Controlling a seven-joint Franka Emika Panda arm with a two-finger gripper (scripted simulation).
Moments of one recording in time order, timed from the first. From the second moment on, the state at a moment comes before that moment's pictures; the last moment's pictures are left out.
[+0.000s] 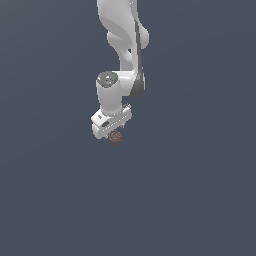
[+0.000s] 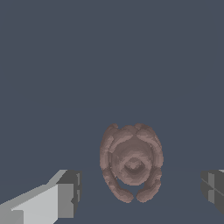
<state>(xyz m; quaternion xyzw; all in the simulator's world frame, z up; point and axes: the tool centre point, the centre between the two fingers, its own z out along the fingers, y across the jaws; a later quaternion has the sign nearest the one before) -0.087 -0.067 0.092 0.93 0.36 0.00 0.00</state>
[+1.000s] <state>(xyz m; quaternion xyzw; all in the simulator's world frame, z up) -0.089 -0.067 0.043 0.93 0.36 0.00 0.00</state>
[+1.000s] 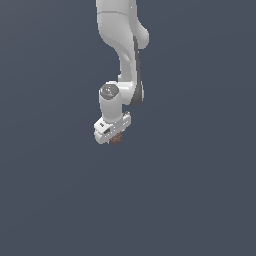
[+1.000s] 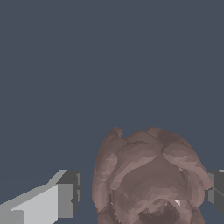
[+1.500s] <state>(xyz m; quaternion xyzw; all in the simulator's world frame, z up) -0.087 -0.067 0.042 0.93 0.36 0.00 0.00</state>
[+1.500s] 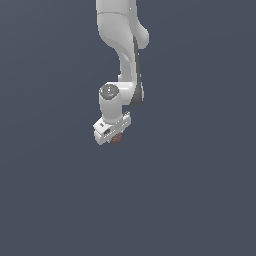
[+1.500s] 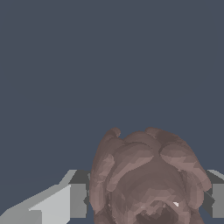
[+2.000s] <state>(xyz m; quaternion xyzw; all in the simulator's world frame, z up) -0.080 -0.074 0.046 0.93 0.36 0.00 0.00</state>
